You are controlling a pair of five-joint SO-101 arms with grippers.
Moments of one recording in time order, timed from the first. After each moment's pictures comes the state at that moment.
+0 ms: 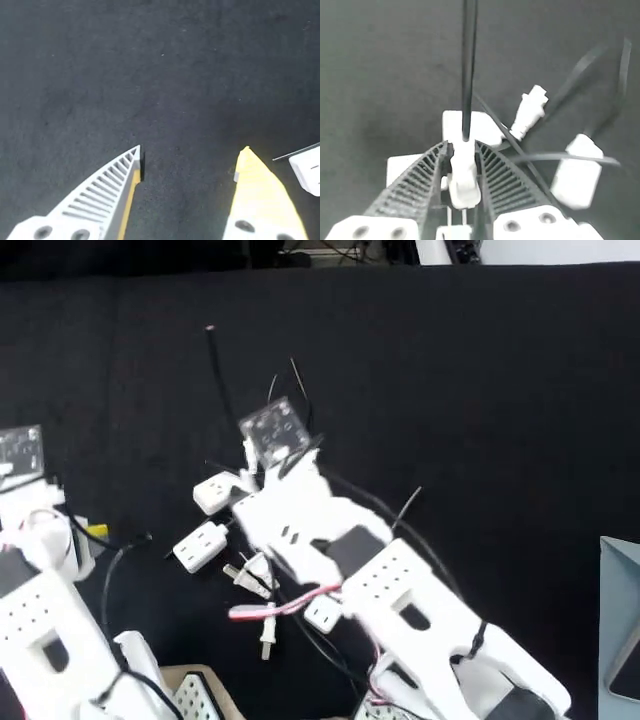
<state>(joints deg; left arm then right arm) -42.1 -58.7 54.4 71.4 -24.3 -42.6 -37.7 60.3 23.3 -5.7</state>
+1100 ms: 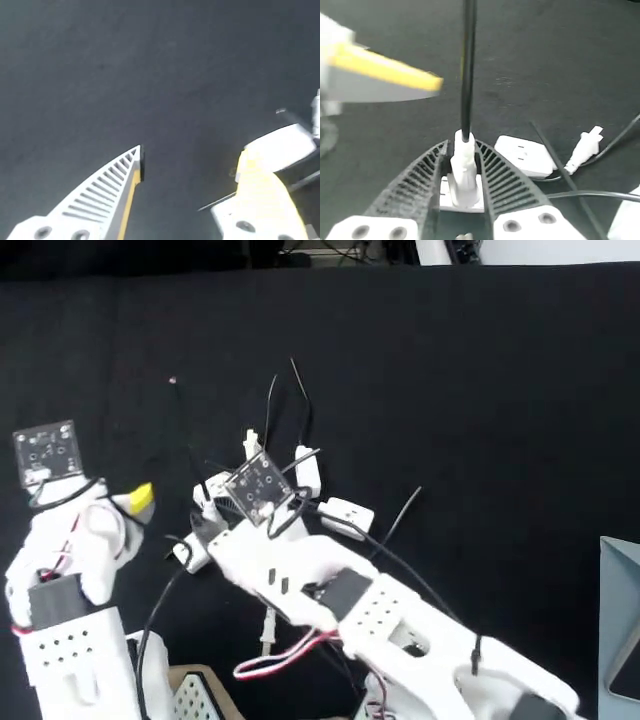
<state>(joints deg) -24.3 -72.4 62.3 62.5 -5.5 -51.3 -43.4 71.6 7.6 -5.7</state>
